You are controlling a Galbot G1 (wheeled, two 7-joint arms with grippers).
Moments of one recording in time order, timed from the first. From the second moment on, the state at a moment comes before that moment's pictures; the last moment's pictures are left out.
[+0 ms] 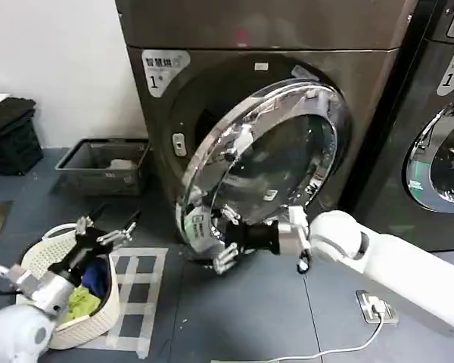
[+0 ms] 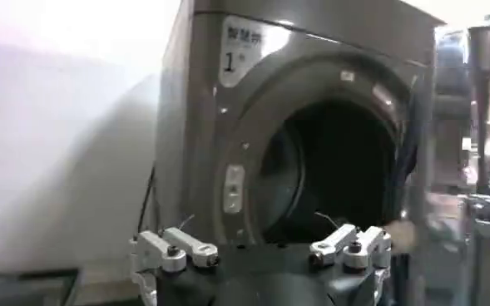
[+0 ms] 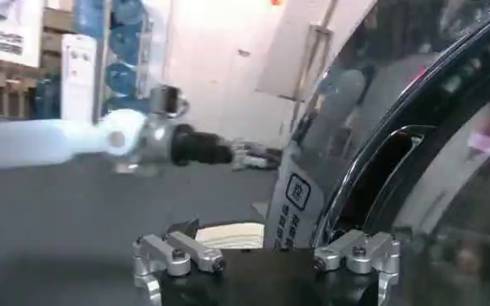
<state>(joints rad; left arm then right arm) 1.35 -1.04 -0.80 -2.06 -0.68 0.17 0.40 -0.23 0.61 -0.56 1.93 0.85 0.09 -0.69</state>
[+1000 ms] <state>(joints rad) 0.97 -0.77 -0.37 -1.95 -0.66 0.17 0.54 -0.75 0.37 -0.02 2.04 0.89 0.19 -0.98</state>
